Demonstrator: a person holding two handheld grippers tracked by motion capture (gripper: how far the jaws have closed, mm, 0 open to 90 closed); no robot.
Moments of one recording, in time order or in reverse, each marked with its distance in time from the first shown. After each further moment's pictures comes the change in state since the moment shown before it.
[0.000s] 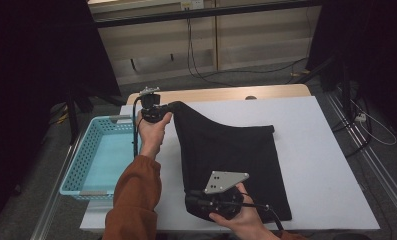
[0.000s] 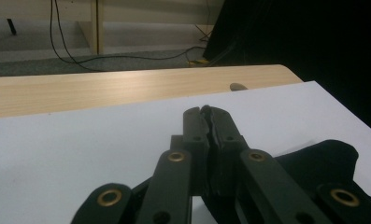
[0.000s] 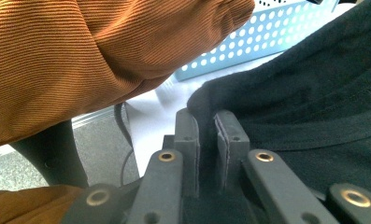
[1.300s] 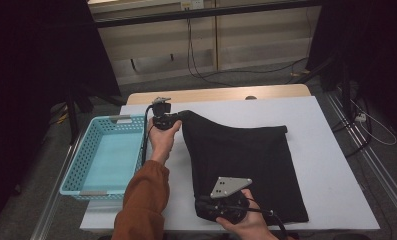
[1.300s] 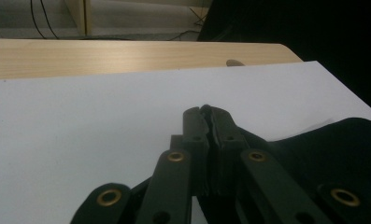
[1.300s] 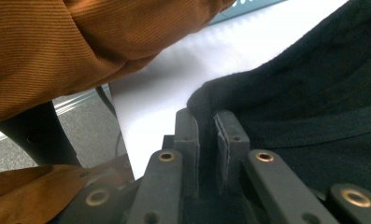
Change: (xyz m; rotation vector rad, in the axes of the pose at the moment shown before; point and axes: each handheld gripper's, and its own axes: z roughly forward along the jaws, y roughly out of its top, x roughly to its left) left arm -0.005 -0.029 0.031 0.054 -0.030 -0.021; right arm -0.006 -0.028 -0.001 0.086 -0.050 0.041
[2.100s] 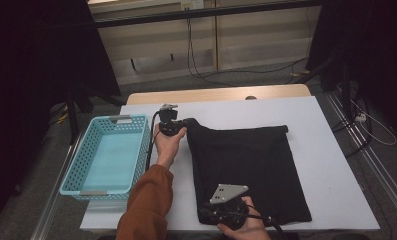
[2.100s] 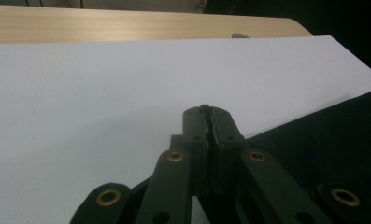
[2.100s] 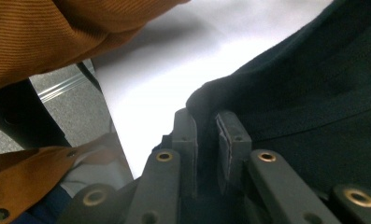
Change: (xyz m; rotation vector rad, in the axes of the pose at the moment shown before) left arm 0.000 -0.024 0.021 0.058 0.007 0.010; right arm 0.003 -0.024 0.013 0.092 -0.049 0.045
